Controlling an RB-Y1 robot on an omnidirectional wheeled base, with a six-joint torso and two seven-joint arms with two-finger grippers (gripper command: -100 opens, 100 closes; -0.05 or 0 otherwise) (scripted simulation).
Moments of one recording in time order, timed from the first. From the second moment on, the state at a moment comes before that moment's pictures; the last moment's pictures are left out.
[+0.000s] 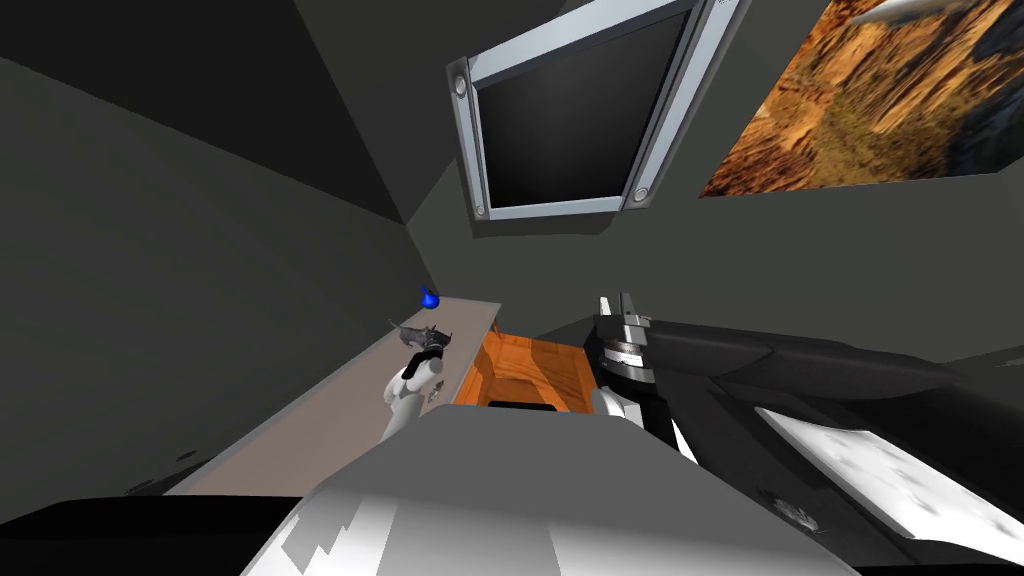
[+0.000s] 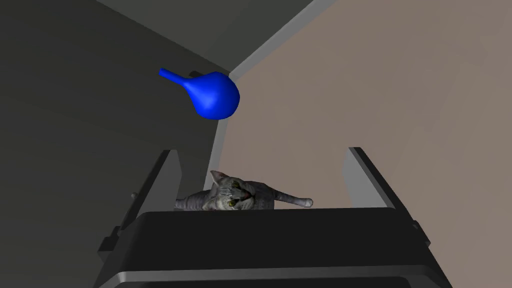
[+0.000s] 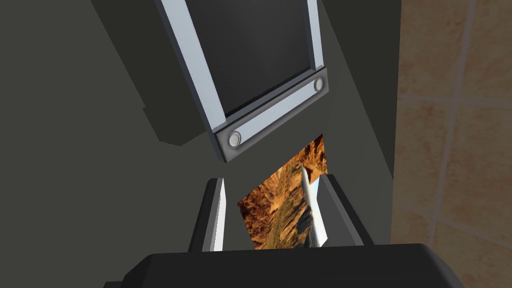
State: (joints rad) left arm 0.06 0.20 0.35 -1.37 0.67 0.02 0.14; right arm 0.54 0.04 0.07 -2.33 -0.02 -0.46 -0.17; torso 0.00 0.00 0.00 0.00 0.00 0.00
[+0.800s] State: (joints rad) left arm 0.03 0.20 0.40 -1.20 0.84 0.12 0.17; right arm 0.54 0.04 0.07 -2.33 -0.02 -0.46 -0.17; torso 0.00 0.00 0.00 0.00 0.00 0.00
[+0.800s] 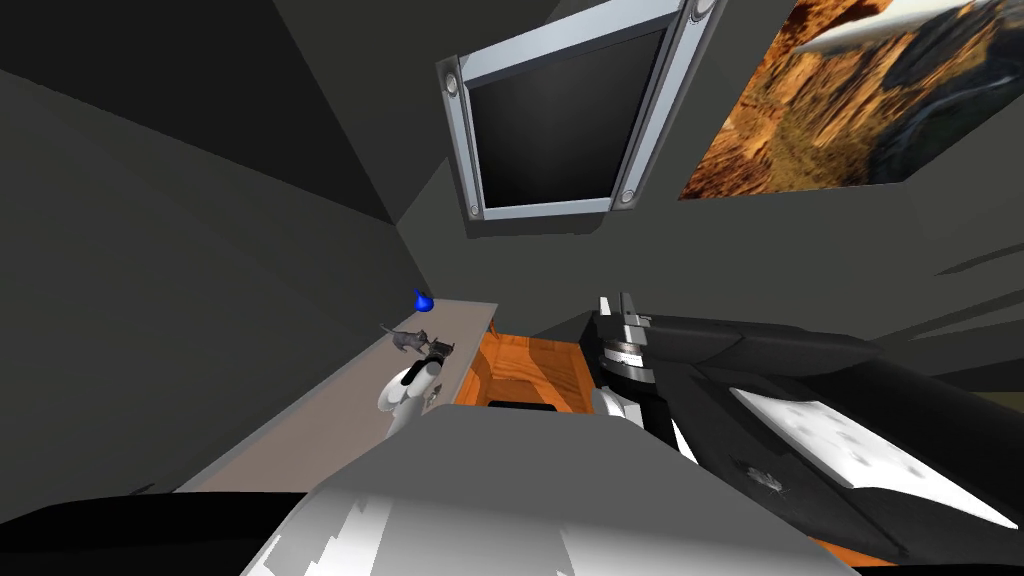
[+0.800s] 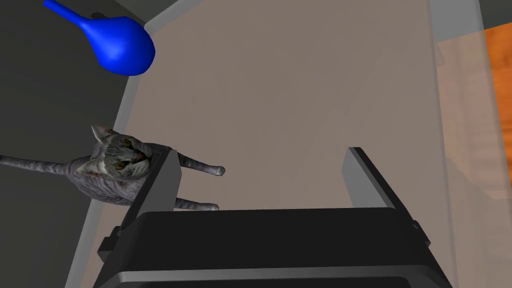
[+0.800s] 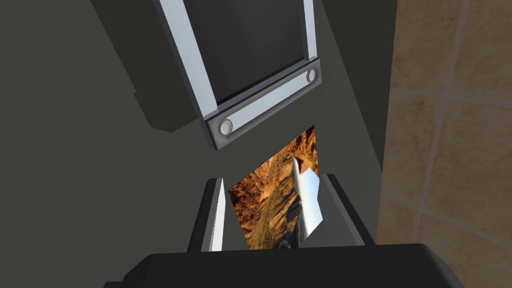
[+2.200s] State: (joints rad) left arm -0.01 0.19 0.48 -0.86 1.08 0.27 0.23; right arm 0.54 0.04 0.07 -2.33 -0.02 -0.46 -0.17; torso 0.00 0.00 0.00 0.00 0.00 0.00
